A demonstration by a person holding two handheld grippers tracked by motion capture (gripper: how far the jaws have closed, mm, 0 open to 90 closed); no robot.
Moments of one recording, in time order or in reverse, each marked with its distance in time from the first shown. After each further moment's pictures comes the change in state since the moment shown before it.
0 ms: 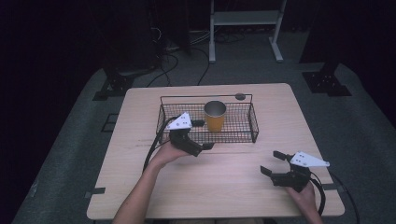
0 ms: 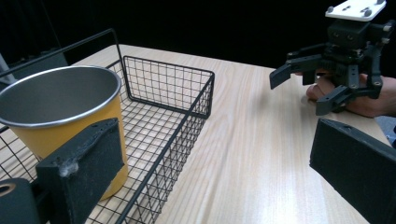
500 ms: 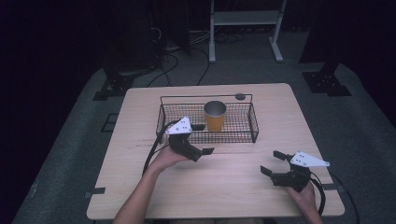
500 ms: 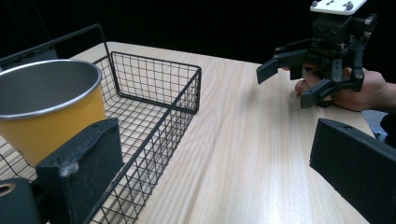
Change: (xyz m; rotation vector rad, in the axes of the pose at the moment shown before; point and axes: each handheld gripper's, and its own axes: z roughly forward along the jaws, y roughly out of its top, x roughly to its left) left arm -0.011 -0.004 -0.002 0.008 -0.016 0.006; right arm 0.000 0.000 0.000 0.000 -0.001 -0.001
